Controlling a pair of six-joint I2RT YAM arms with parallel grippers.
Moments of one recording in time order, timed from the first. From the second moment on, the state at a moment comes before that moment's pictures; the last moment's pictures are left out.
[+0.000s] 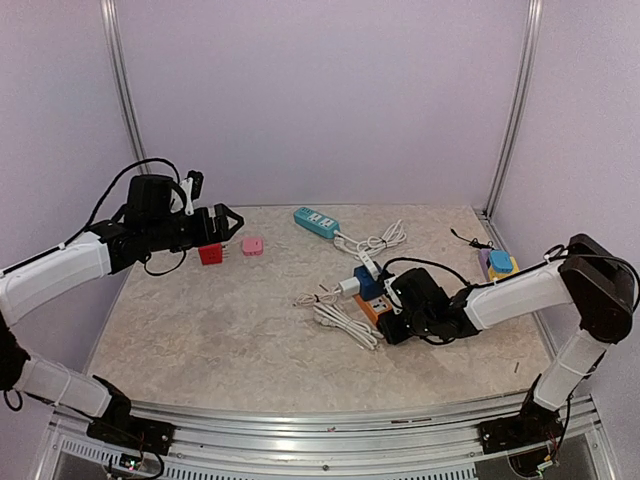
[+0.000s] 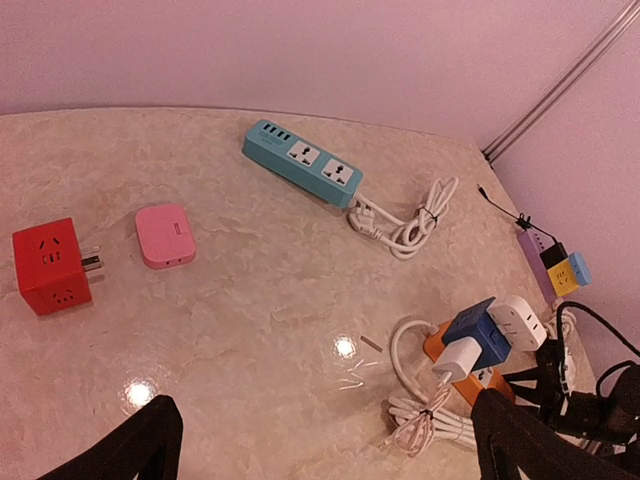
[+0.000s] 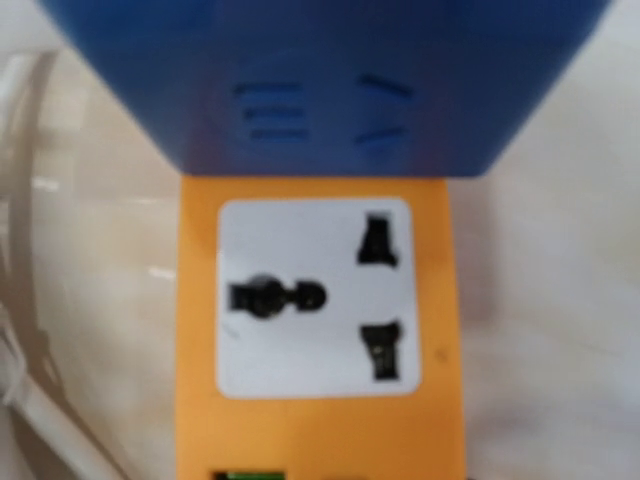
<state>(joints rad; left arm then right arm) -0.43 1.29 1.00 -0.17 0.14 -0.42 0.80 1.63 0.70 0.06 0.22 0.27</state>
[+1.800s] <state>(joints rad) -0.59 1.34 1.00 -0.25 0.36 -0.23 1.09 1.43 0.79 0.10 0.28 0.24</state>
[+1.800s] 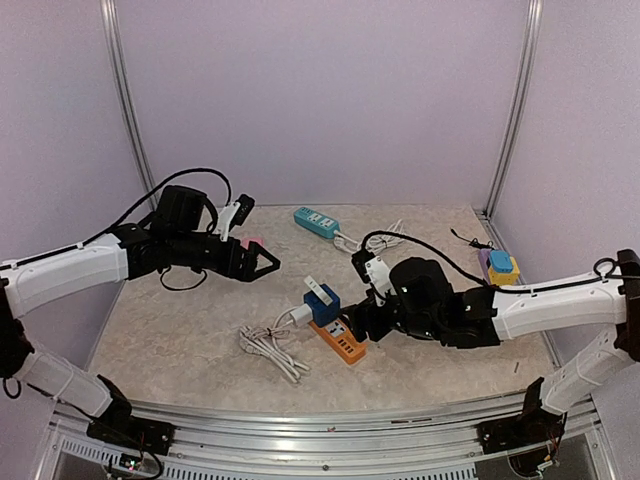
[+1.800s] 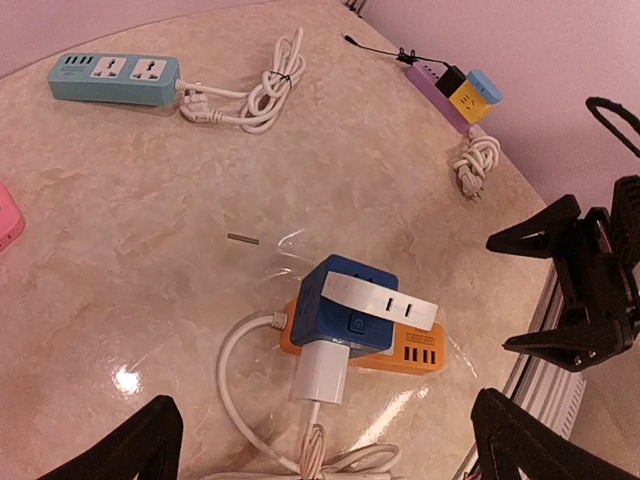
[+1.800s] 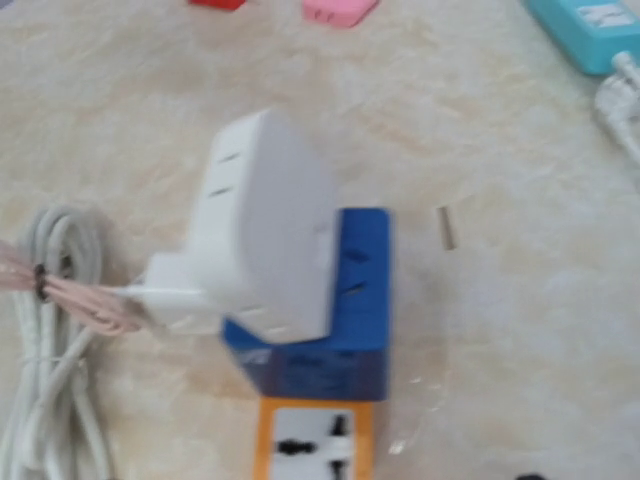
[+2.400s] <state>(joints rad) -0.71 1.54 1.25 -0.45 0.39 0.51 0.95 1.35 0.66 0.16 0.07 0.19</state>
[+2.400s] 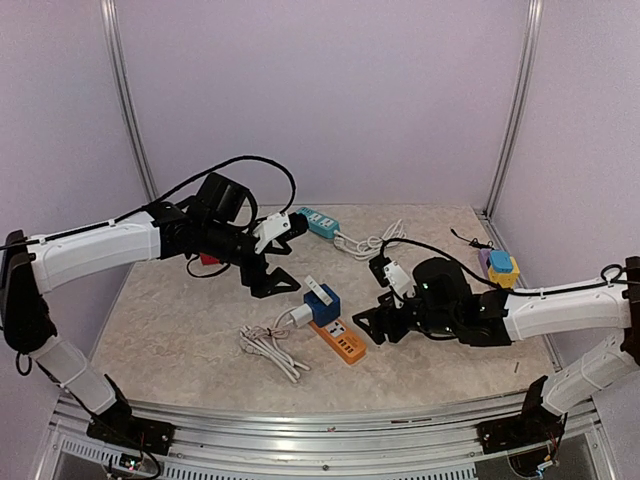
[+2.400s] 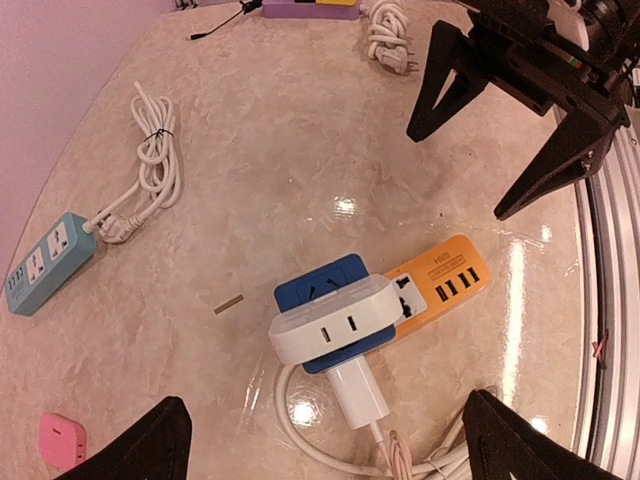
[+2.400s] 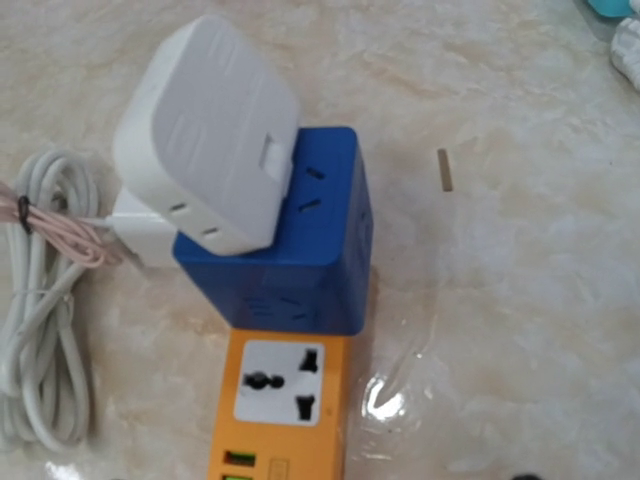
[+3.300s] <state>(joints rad) -0.81 1.82 1.45 -0.60 0.12 0.87 0.87 1.30 0.59 0.23 -0.03 0.24</state>
